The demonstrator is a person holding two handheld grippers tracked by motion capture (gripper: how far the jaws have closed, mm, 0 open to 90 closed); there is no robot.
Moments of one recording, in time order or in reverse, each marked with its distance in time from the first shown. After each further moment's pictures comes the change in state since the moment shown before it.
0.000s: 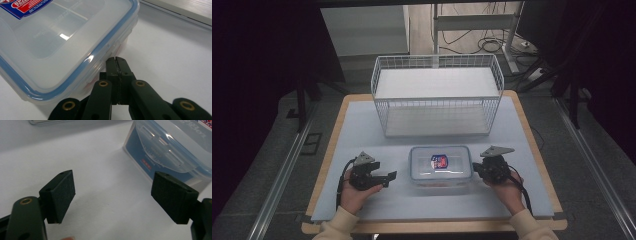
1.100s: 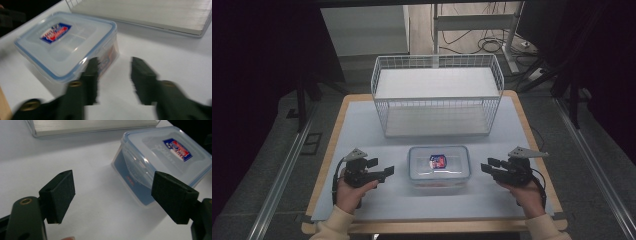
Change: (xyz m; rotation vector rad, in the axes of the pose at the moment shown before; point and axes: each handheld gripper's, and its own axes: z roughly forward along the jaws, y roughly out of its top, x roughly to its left) left arm 0.001 0.013 -0.020 -0.073 -0.070 -0.086; right arm -0.031 -0.021 -0.046 -0.213 0.131 0.142
